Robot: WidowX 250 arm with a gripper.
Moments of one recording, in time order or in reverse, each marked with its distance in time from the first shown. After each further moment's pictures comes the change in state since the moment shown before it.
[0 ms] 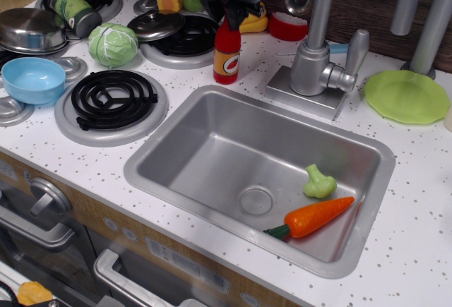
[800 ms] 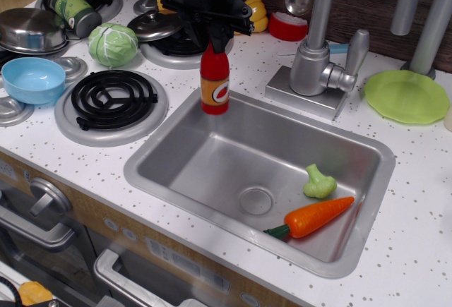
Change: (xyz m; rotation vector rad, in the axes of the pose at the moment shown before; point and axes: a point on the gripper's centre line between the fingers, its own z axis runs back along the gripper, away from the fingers) arm -0.061 -0.027 0.035 -0.023 0.079 0.143
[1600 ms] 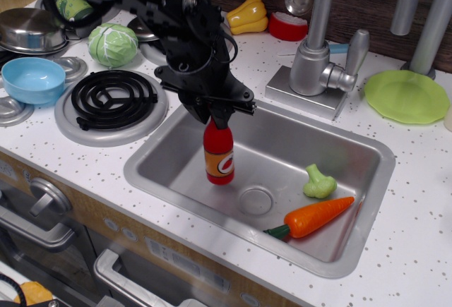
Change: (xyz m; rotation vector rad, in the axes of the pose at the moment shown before) arm -0.059 -0.024 -0.032 -0.048 -0.023 0.046
